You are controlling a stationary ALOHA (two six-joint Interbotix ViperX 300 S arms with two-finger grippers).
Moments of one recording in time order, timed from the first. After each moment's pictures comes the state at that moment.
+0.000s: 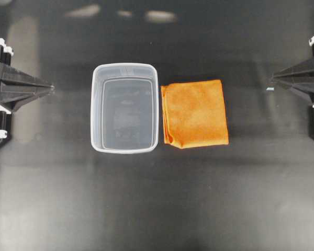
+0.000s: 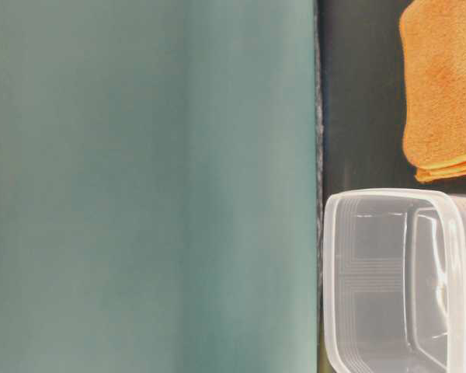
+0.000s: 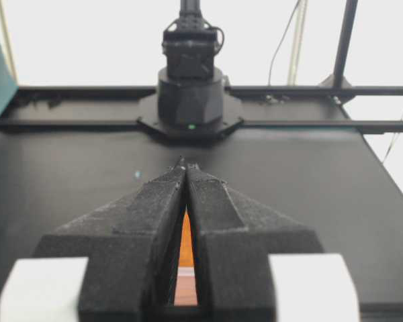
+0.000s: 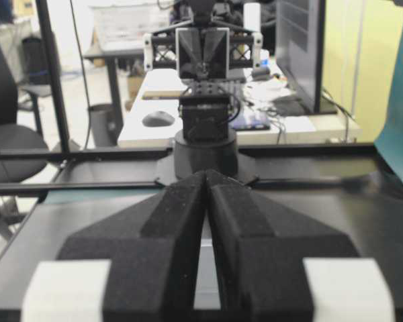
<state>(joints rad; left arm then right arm) 0.00 -0.96 1.17 0.00 -0.29 0.00 0.00 -0.97 1.18 0.00 -0.29 0.00</state>
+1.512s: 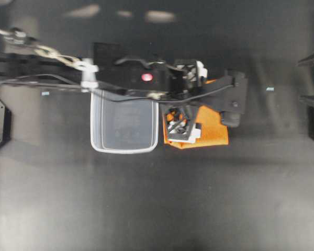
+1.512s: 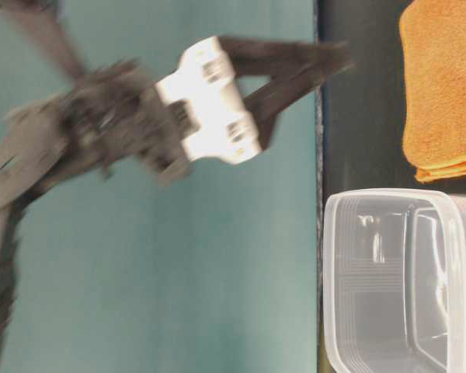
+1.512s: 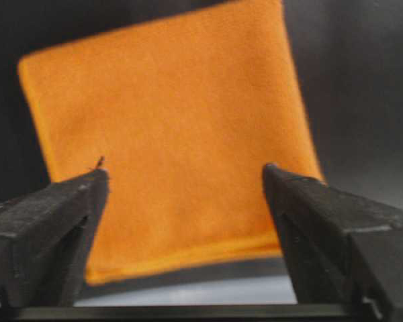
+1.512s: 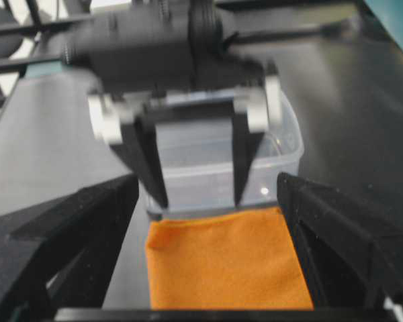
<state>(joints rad) 0.01 0.45 -0.21 0.04 0.87 0.16 -0.06 -1.30 1.18 0.02 0.34 0.05</state>
